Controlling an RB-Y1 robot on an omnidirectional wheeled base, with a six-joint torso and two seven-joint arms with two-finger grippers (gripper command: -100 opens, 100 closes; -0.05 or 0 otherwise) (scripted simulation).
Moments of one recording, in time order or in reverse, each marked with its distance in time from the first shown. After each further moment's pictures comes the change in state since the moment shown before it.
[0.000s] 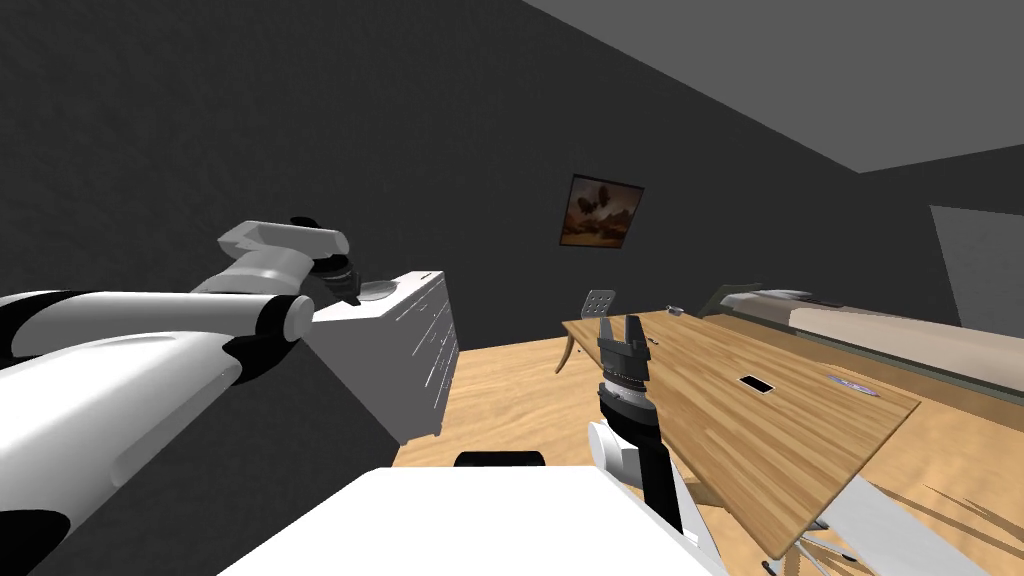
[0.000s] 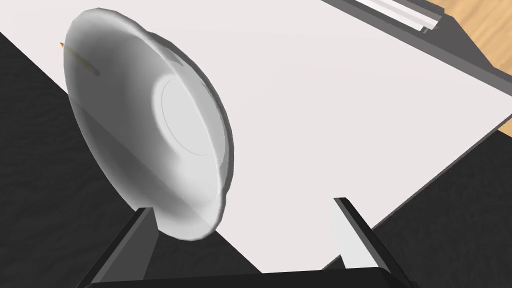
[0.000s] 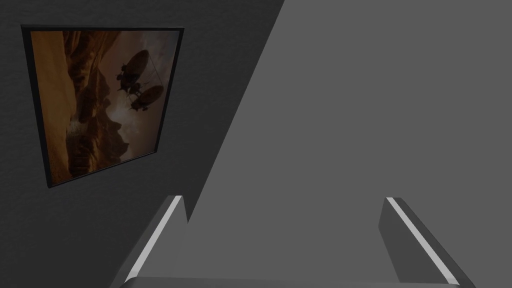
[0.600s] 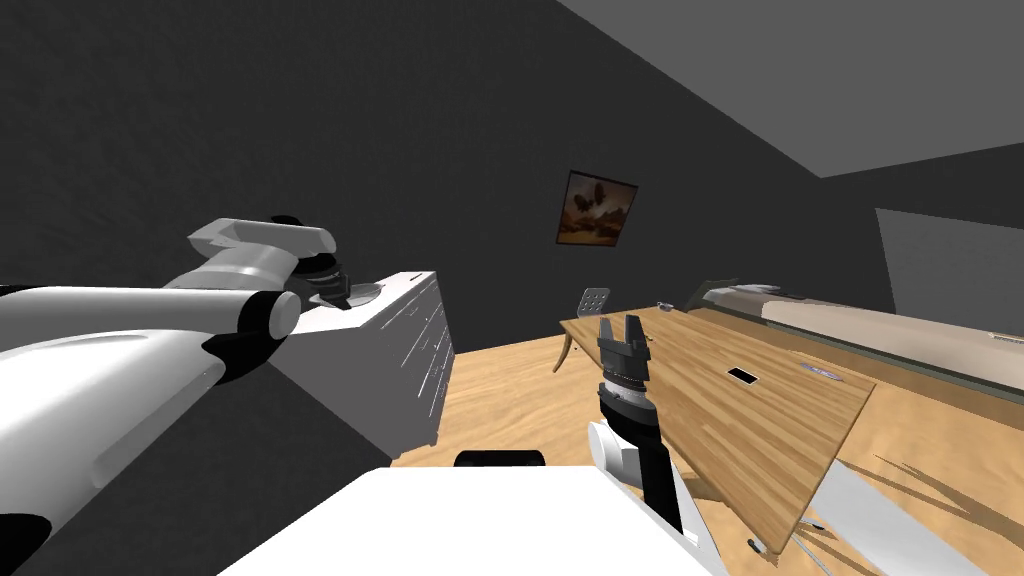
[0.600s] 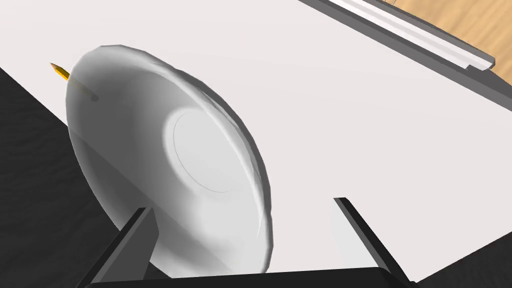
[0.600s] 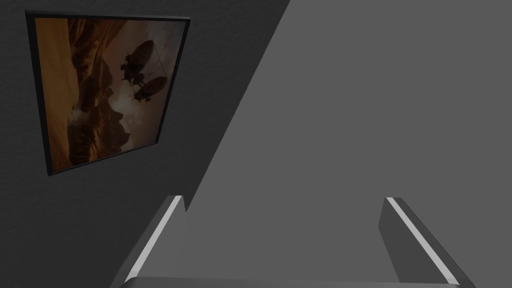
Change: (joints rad) left arm -0.022 0.044 -0.009 0.067 0.017 0.026 0.008; right arm 0.000 0.000 0.000 0.000 0.000 0.000 0.000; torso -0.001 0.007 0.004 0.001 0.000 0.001
